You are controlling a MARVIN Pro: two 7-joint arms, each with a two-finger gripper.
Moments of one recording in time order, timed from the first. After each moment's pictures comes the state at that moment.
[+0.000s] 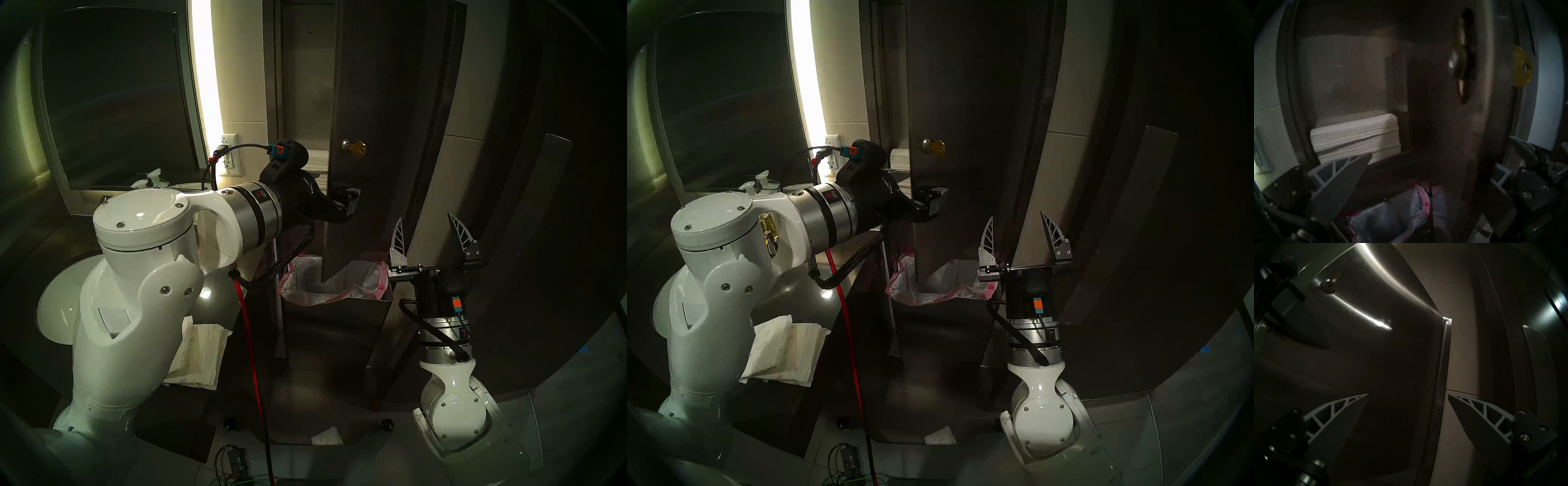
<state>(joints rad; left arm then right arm) 1.32 -1.12 -1.27 -2.44 -0.69 0.96 0.15 -2.09 -1.26 1.36 -2.15 -0.32 -0.48 -0.49</state>
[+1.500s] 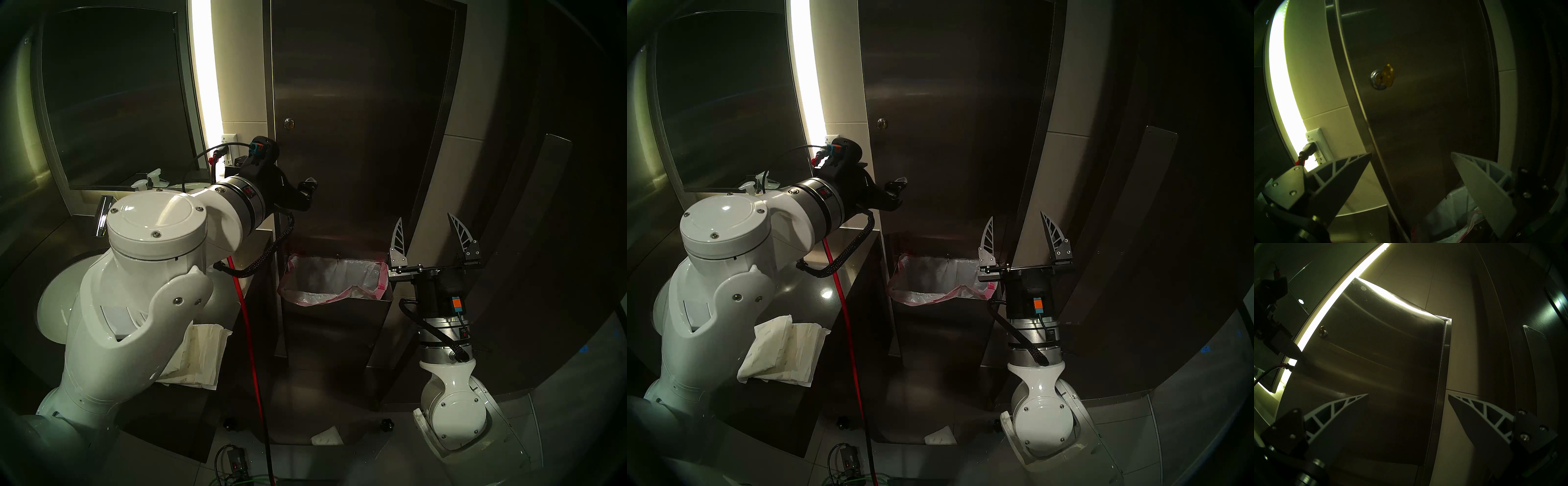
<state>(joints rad) 1.26 -1.05 -1.20 -2.44 -0.70 0.96 0.45 -2.09 -1.25 1.35 -2.15 -0.32 -0.48 -0.50</state>
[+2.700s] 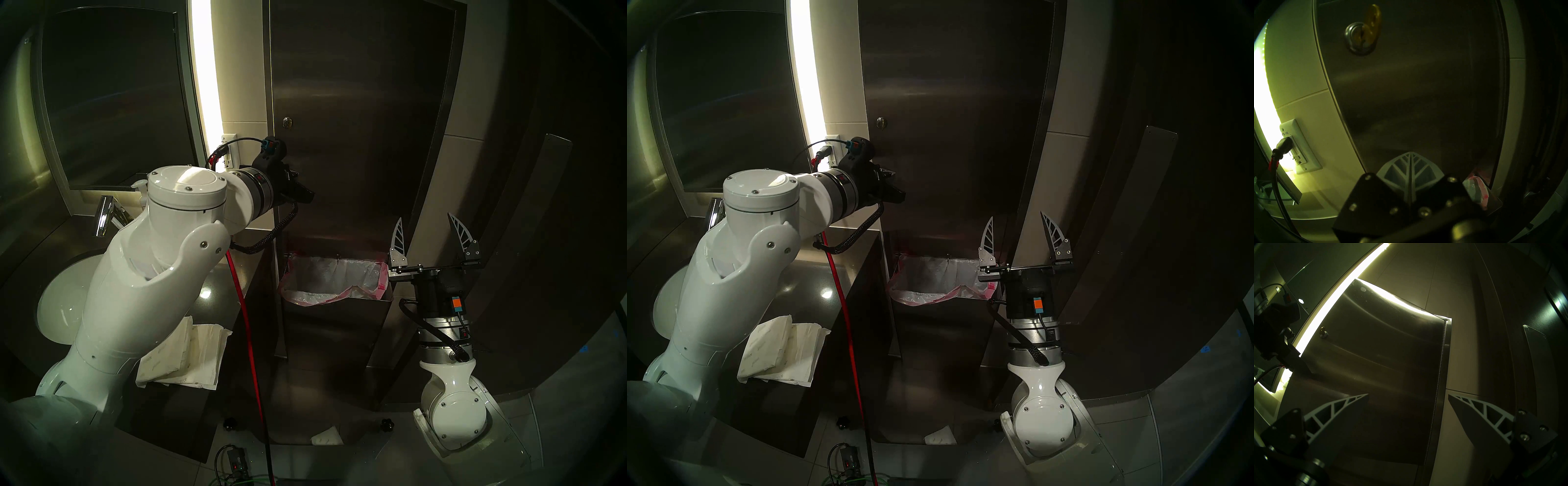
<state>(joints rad) 1.08 -1.04 -1.14 -2.18 -0.75 0.95 0.39 -2.08 -1.24 1.35 -2.15 -0.32 -0.47 -0.51</state>
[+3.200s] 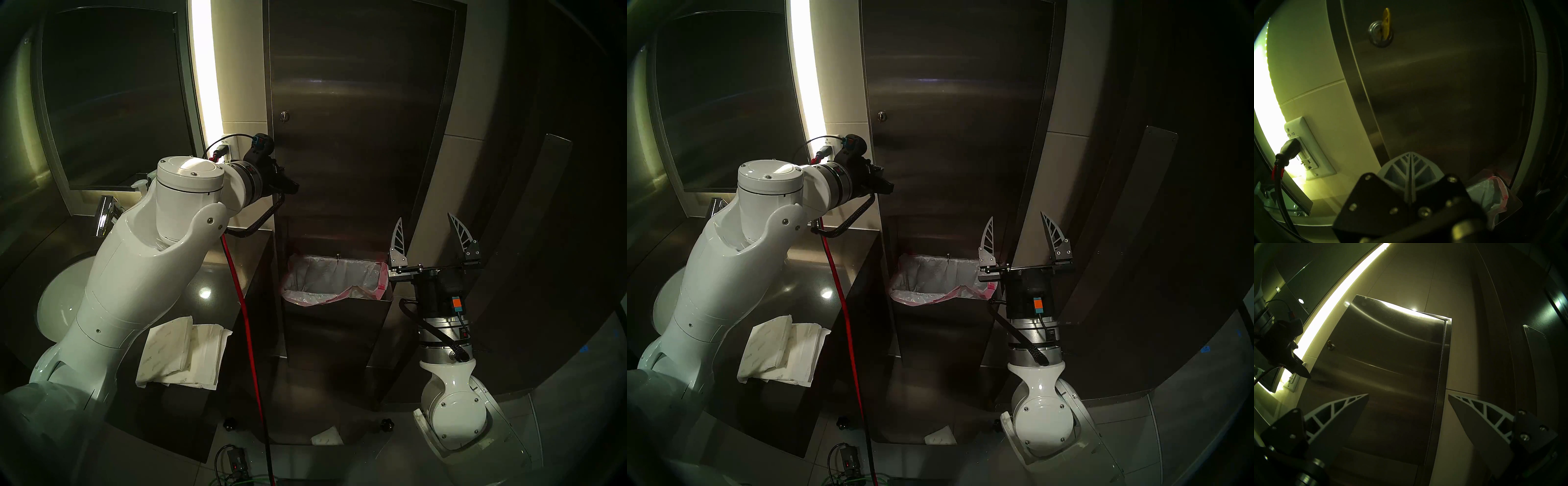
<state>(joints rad) 1.02 -1.00 -1.13 -2.03 -0.71 0.86 0.29 -2.08 -1.23 1.35 -2.15 -0.32 -0.47 -0.51</state>
